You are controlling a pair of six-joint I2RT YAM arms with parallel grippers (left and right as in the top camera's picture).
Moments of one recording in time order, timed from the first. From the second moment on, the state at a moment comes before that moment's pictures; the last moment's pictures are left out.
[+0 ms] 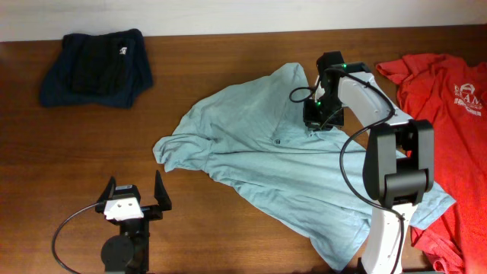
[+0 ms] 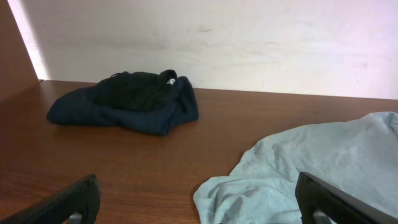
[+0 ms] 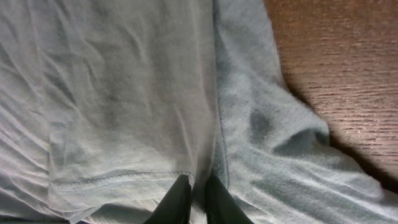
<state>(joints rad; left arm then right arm) -0.03 0.01 0.01 -0.07 -0.13 -0.04 0.11 2.19 1.69 -1.05 -0.18 0.25</state>
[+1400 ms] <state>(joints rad) -0.03 0.01 0.01 -0.07 -0.13 -0.04 -0.03 2.19 1.99 -0.63 0.20 -0.02</state>
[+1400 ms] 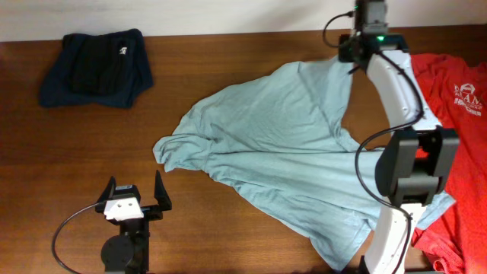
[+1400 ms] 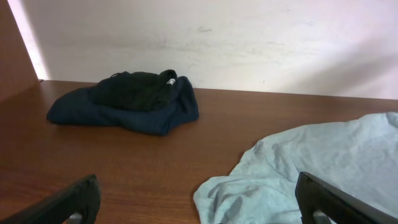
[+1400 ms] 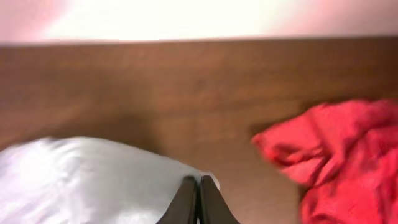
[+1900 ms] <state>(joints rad) -0.03 0.01 0.01 -0.07 -0.13 -0.04 -0.06 2.42 1.99 -0.33 0.15 -0.20</state>
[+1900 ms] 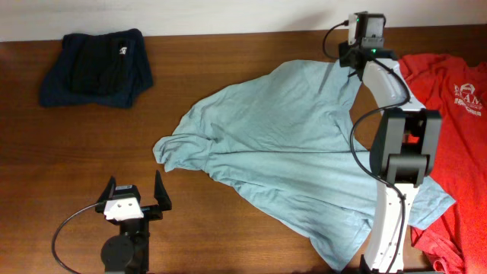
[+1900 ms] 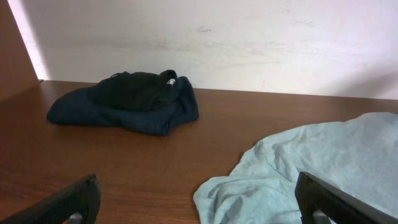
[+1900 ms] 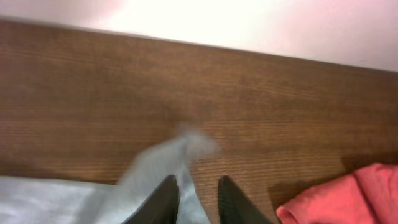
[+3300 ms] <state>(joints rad) -0.03 0.01 0.01 -0.07 -0.13 -0.04 -0.21 2.32 2.05 -0.91 -0.23 -0.04</state>
